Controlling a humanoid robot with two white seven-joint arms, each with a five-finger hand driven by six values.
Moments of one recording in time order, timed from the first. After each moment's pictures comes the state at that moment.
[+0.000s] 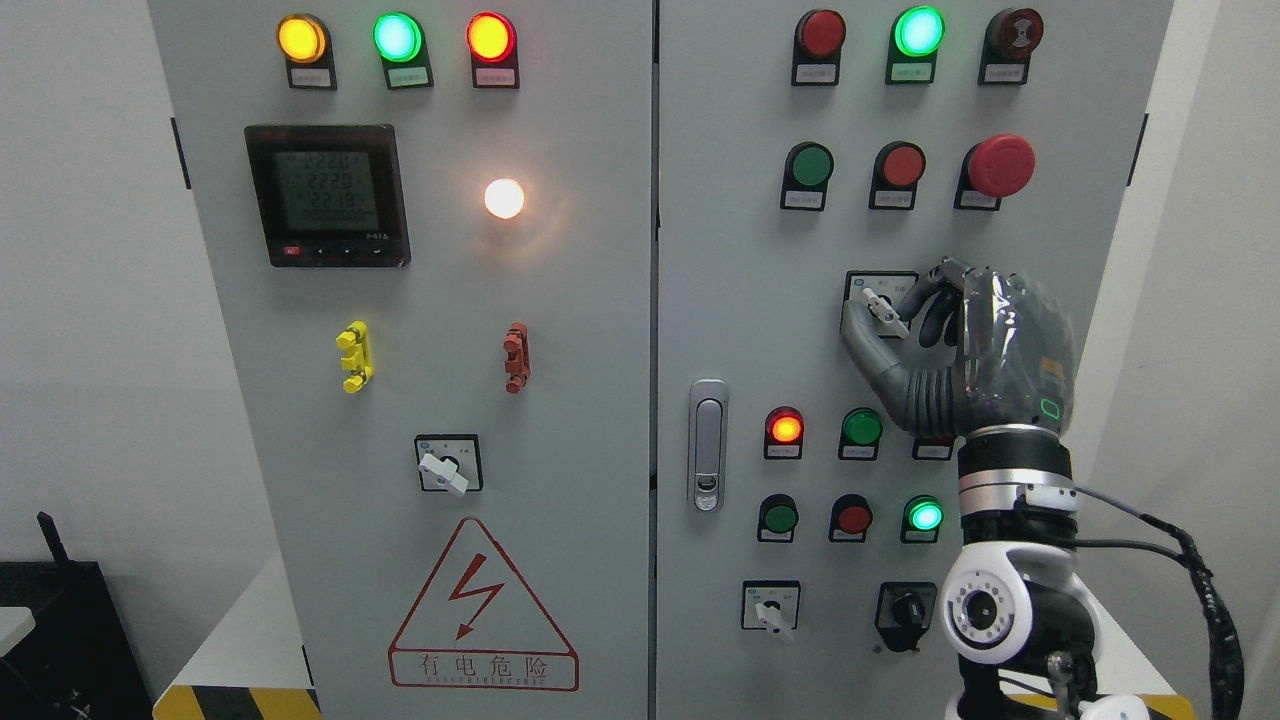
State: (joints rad) left arm 0.06 -0.08 0.00 0.00 0.04 -0.09 0.09; right arm -0.73 0.12 0.00 -1.80 1.09 0.28 0.10
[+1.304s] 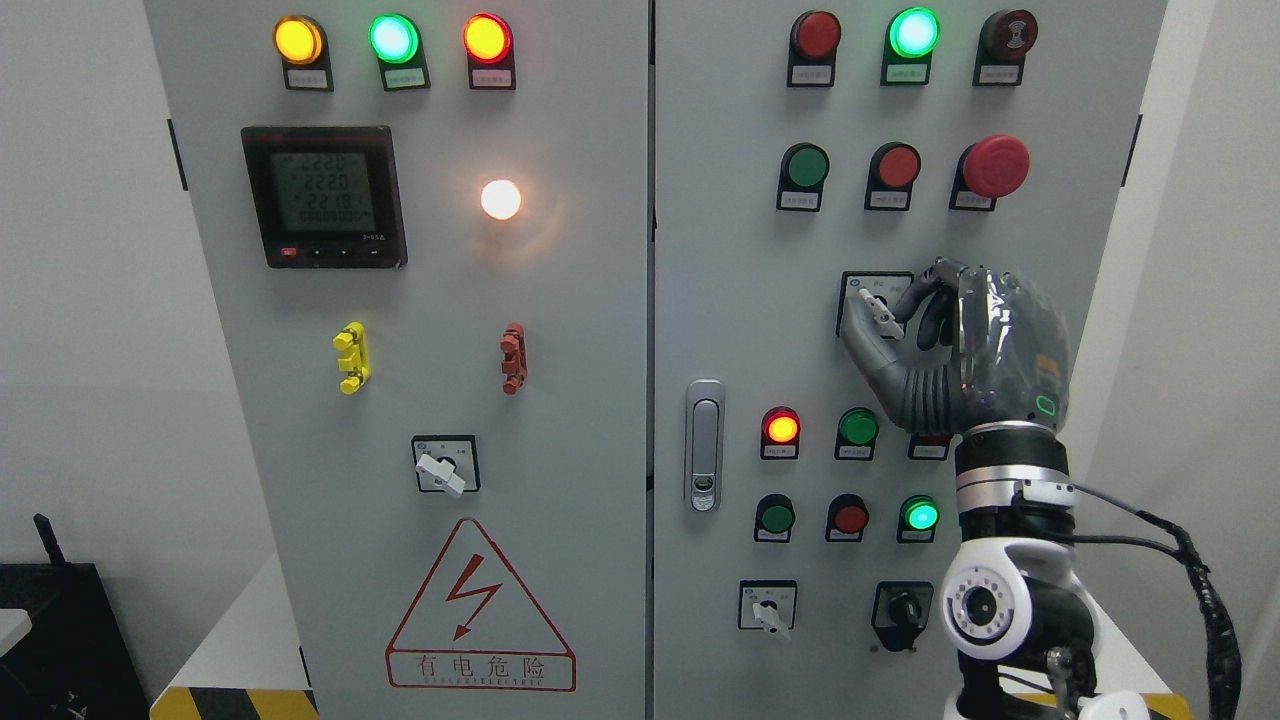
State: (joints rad) left arm 0.06 -0.08 0.00 0.00 0.04 -0.09 0.09; right arm -0.73 0.12 0.00 -1.80 1.09 0.28 0.11
